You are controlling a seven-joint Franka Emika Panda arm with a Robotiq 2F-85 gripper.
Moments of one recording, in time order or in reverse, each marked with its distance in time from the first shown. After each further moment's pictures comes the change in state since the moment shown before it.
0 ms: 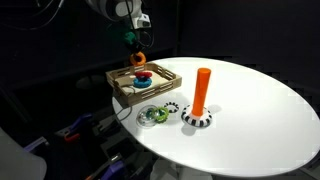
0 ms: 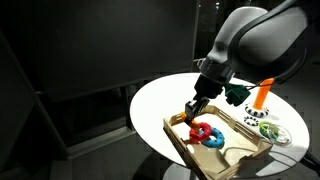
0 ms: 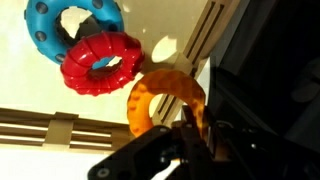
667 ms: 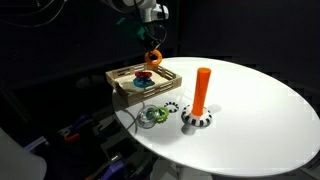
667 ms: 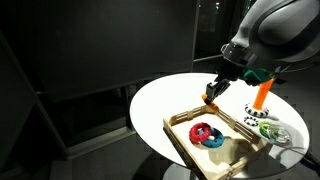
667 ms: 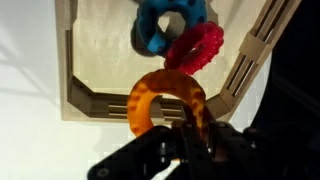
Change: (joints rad) arm -0.066 -0.152 -0.108 -0.114 0.002 -0.002 0.000
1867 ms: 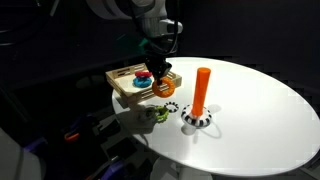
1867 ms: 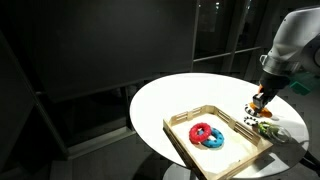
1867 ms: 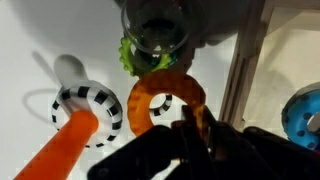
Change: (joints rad) arm -0.029 -0.154 -0.252 -0.256 -0.455 -0.124 0.278
